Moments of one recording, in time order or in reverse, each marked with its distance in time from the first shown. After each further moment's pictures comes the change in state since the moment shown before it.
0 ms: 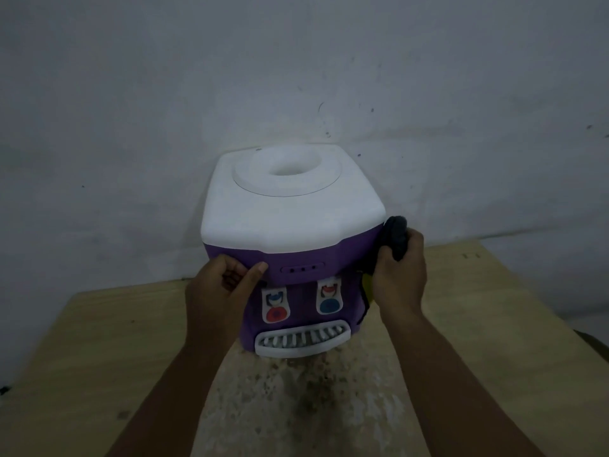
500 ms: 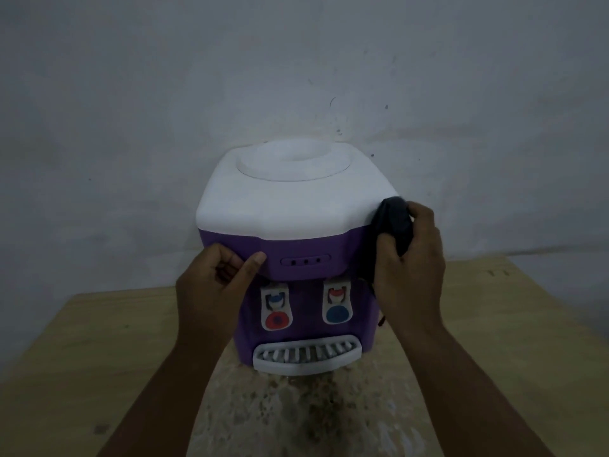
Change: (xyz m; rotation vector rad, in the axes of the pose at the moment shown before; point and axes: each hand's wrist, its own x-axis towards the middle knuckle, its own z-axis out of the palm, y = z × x) left_hand -0.002 -0.019 0.016 -0.036 0.124 0.113; right_hand -0.010 -0.006 -0.004 -0.003 -0.089 -0.411
